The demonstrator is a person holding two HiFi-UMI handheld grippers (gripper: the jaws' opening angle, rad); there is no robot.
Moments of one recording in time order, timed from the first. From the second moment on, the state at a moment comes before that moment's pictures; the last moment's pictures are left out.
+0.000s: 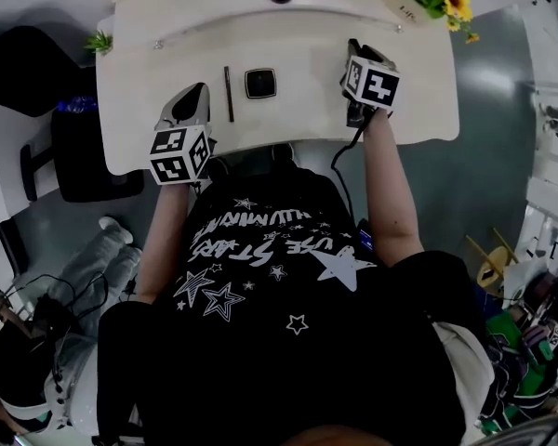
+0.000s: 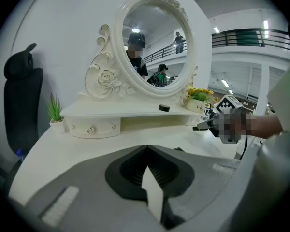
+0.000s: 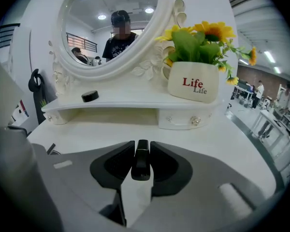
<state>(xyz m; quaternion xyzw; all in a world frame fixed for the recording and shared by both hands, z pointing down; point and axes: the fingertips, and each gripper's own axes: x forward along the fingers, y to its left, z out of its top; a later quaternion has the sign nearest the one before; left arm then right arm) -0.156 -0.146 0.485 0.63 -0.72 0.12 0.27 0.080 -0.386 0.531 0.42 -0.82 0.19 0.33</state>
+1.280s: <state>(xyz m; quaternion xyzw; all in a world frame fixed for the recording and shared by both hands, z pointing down) -0.200 -0.082 0.486 0.66 -0.69 0.12 0.27 -0.010 -0.263 0.553 0.40 -0.84 0.19 0.32</state>
